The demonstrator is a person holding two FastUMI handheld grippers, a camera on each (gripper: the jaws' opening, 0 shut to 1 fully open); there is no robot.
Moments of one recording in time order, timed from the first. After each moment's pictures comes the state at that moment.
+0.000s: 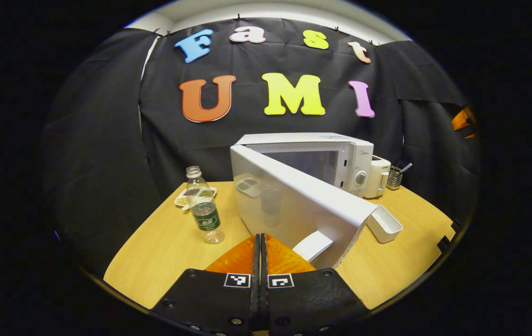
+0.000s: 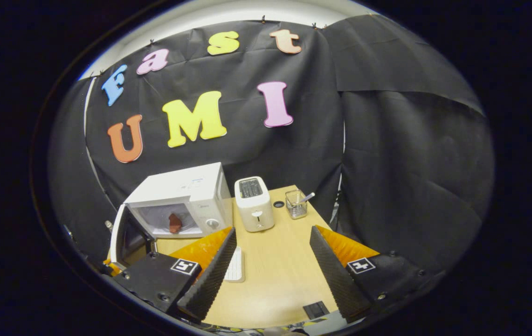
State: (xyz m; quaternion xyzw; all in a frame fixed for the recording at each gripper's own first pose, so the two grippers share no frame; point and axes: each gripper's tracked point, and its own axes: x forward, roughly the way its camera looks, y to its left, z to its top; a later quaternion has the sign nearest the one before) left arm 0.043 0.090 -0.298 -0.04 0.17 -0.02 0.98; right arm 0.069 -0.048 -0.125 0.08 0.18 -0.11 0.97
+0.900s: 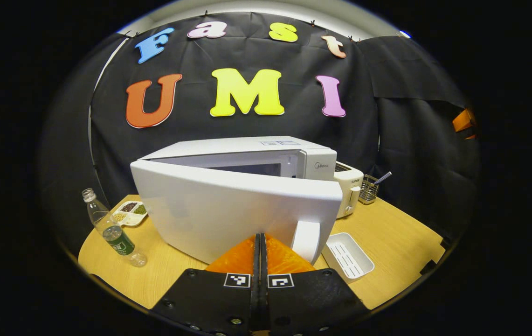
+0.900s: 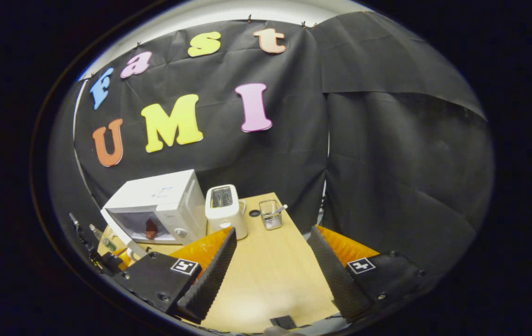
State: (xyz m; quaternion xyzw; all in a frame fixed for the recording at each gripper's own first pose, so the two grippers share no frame) left arm 0.160 -0.051 -0.289 -0.04 0.16 -0.10 0.98; right arm 0.095 -0.149 -0.123 0.07 0.18 -0.14 0.97
